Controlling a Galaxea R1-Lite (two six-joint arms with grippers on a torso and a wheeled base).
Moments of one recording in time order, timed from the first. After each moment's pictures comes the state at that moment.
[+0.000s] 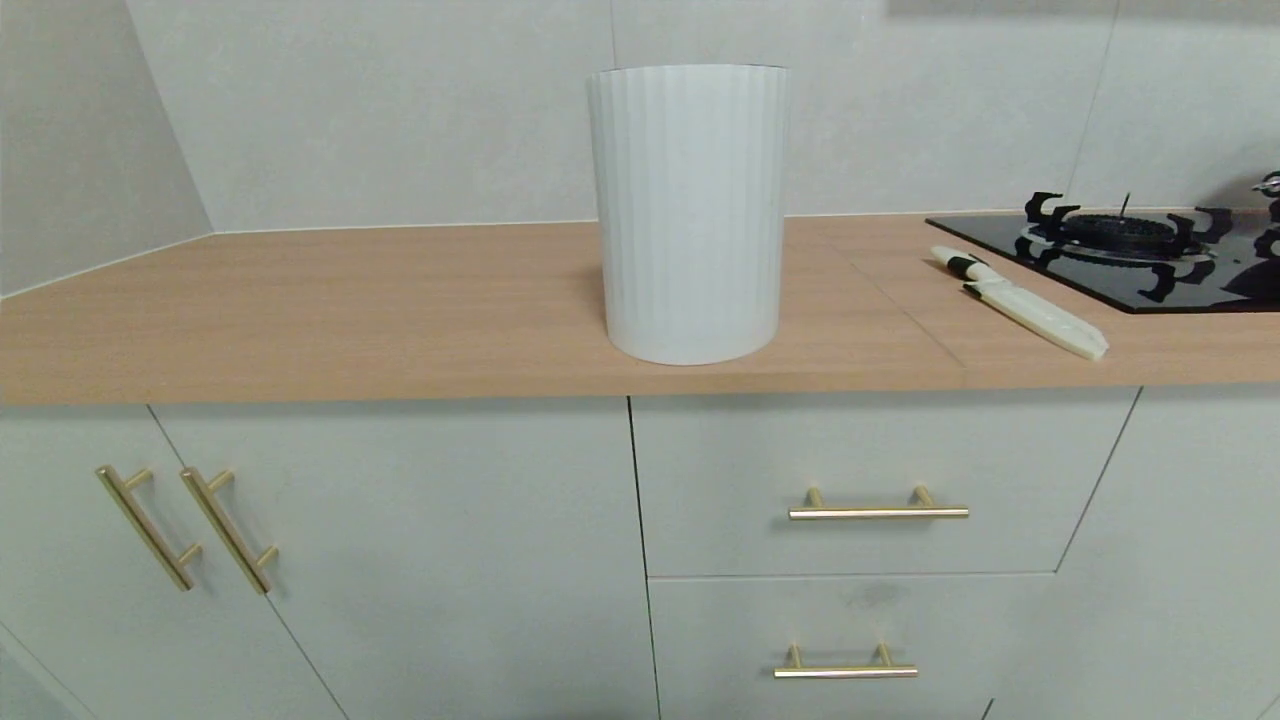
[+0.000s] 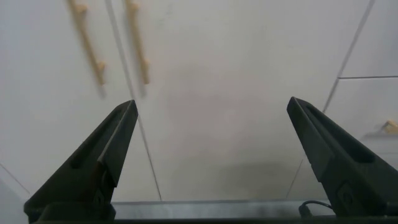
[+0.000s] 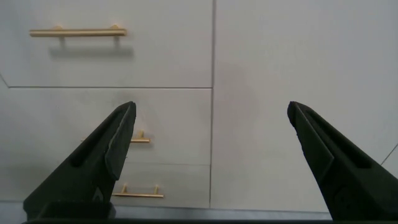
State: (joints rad) left arm 0.00 0.00 0.00 0.01 -0.02 0.00; right arm 0.00 0.00 0.00 0.00 0.03 0.00
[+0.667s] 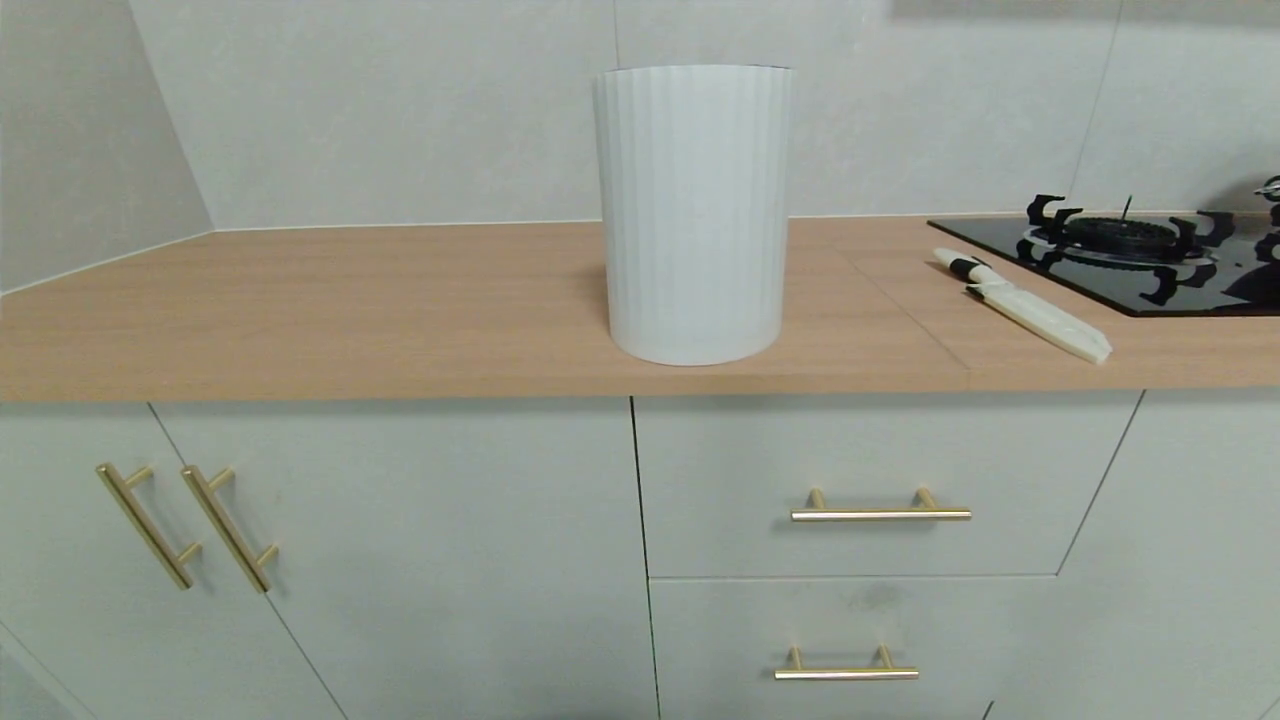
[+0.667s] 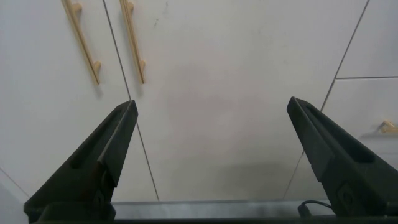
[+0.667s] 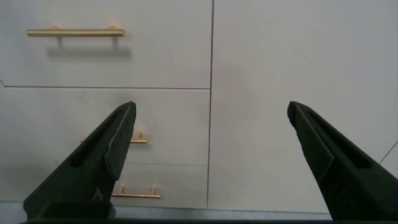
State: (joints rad) left arm 0.00 0.00 0.00 0.01 -0.02 0.00; right arm 0.00 0.00 0.00 0.00 0.03 -0.01
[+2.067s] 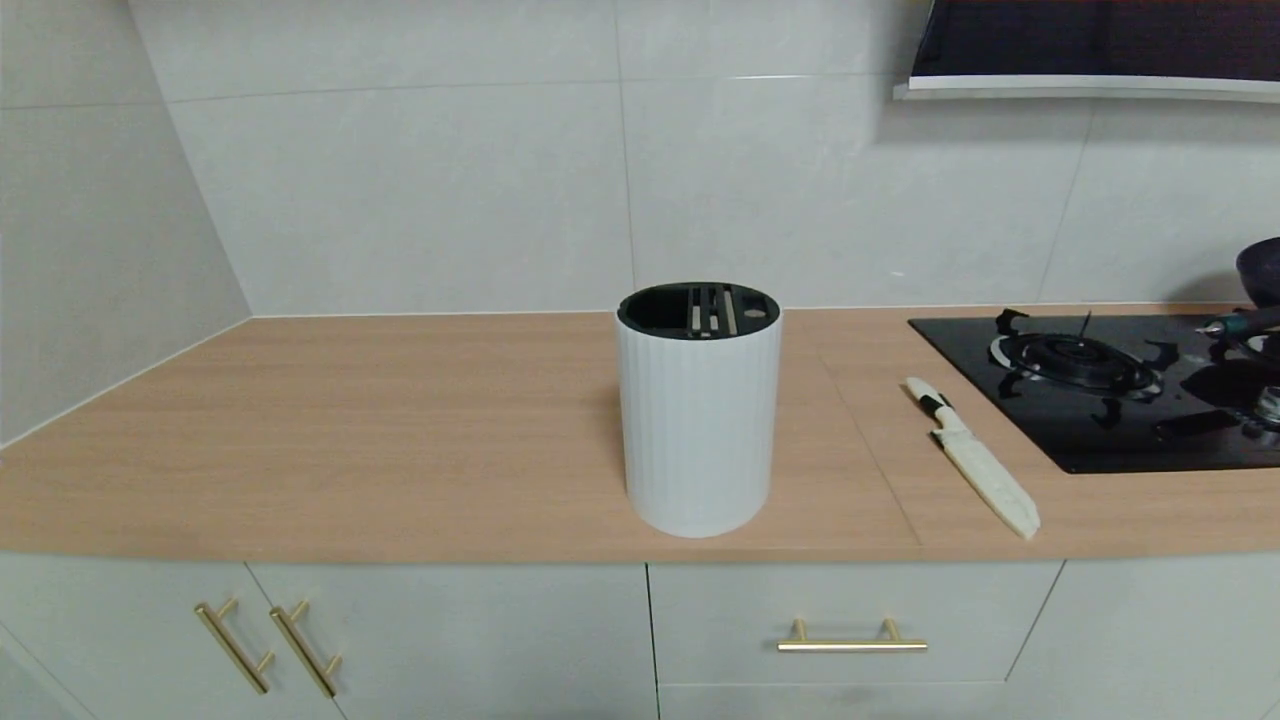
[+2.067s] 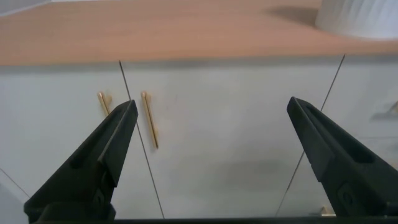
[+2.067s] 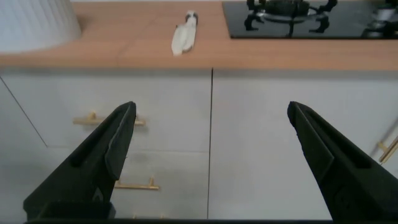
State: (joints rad) left arm 0.00 0.00 0.00 0.01 -0.02 0.00; right arm 0.00 0.00 0.00 0.00 0.03 -0.01
